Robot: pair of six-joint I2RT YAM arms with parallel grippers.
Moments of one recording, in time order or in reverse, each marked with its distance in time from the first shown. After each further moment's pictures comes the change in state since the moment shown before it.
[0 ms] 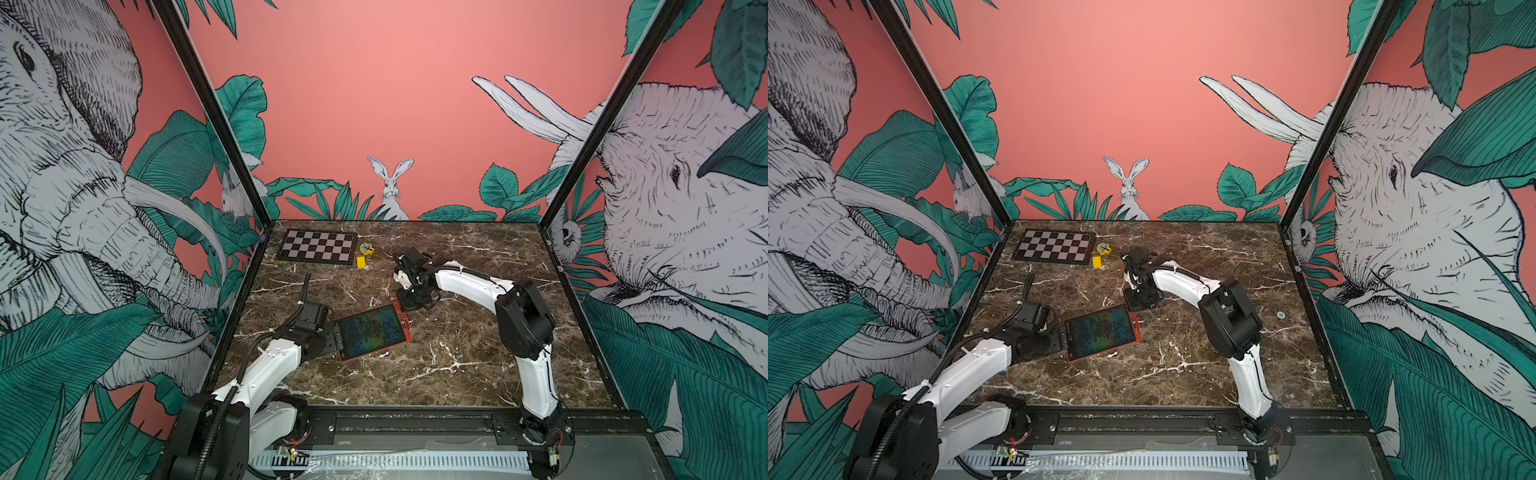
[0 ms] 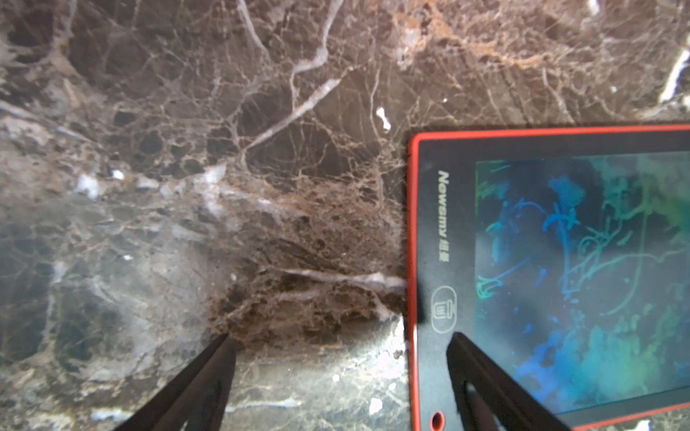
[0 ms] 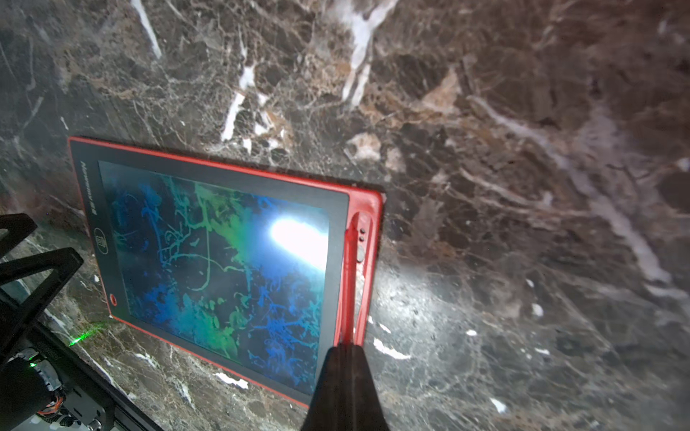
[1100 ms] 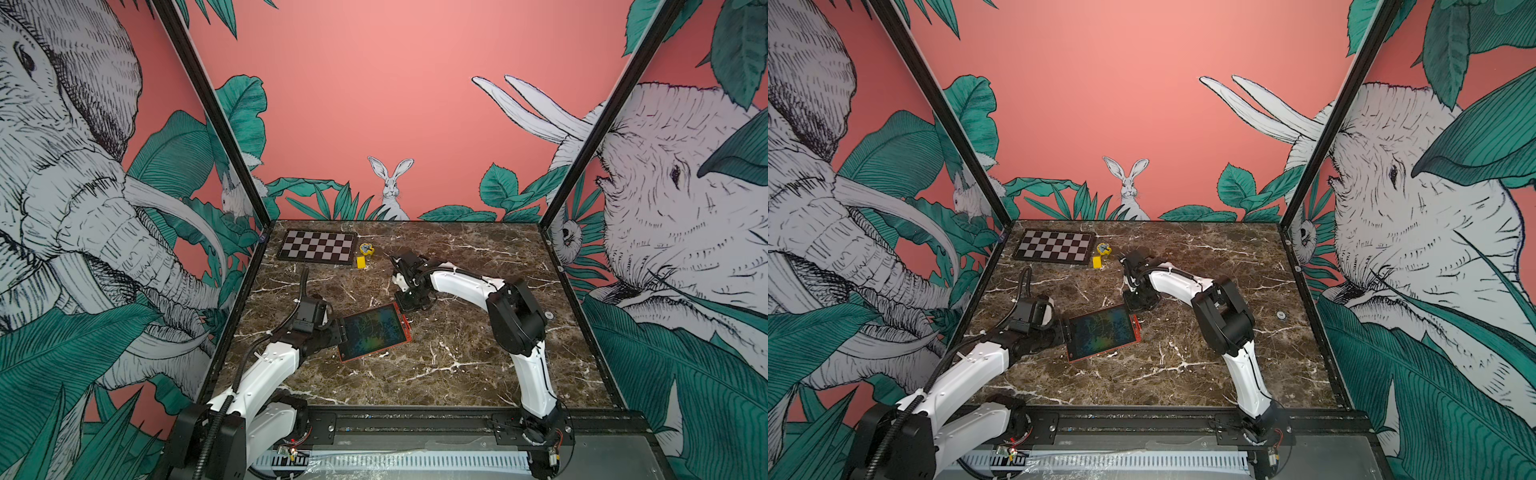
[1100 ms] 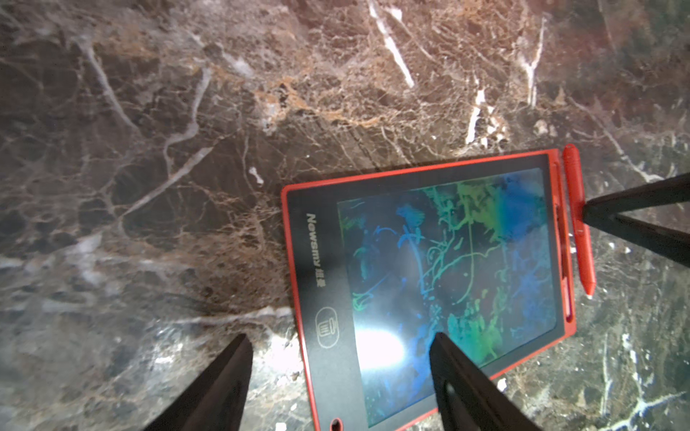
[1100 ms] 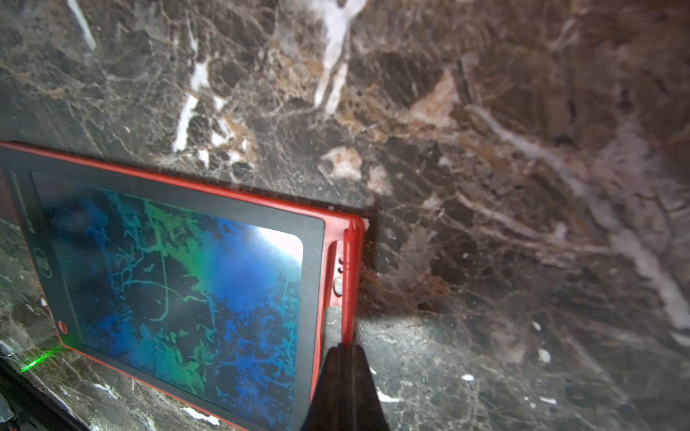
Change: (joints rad) left arm 0.000 -0.047 -0.004 0.150 0.177 0.011; right arm 0.008 0.053 0.016 0.012 0.045 -0.011
